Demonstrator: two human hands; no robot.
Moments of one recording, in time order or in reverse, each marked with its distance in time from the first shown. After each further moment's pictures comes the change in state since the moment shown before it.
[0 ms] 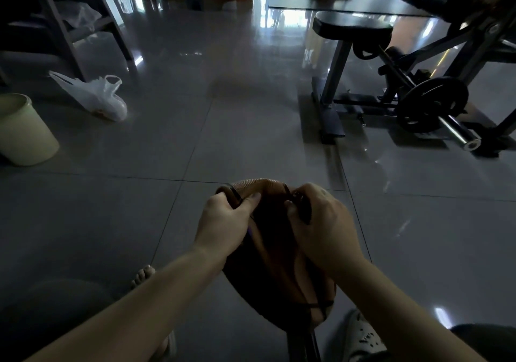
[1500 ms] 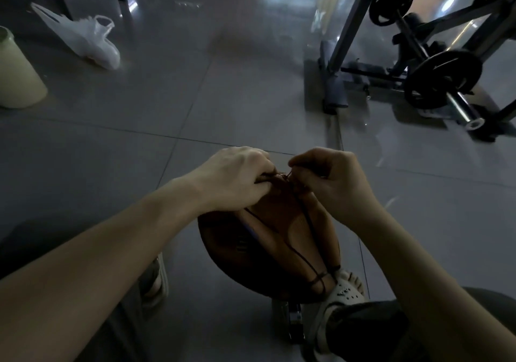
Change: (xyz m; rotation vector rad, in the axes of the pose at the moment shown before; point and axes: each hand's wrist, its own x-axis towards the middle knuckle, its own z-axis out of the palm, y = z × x) left_hand 0.002 0.016 -0.013 0.867 -0.447 0.680; right_hand 0.000 0.001 -0.037 0.463 -0.301 0.064
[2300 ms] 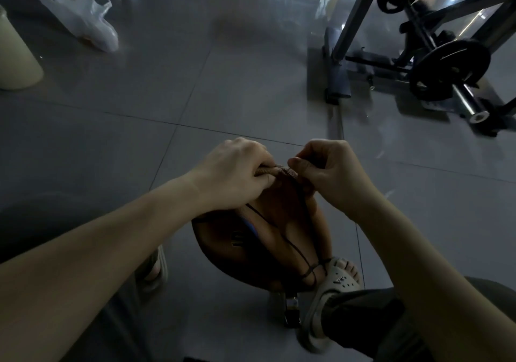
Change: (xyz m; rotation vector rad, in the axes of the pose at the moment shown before) left_hand -0.016 0.006 0.009 -0.157 0.103 -0.067; right_hand 0.002 -0.002 0.003 0.002 -0.092 0.114
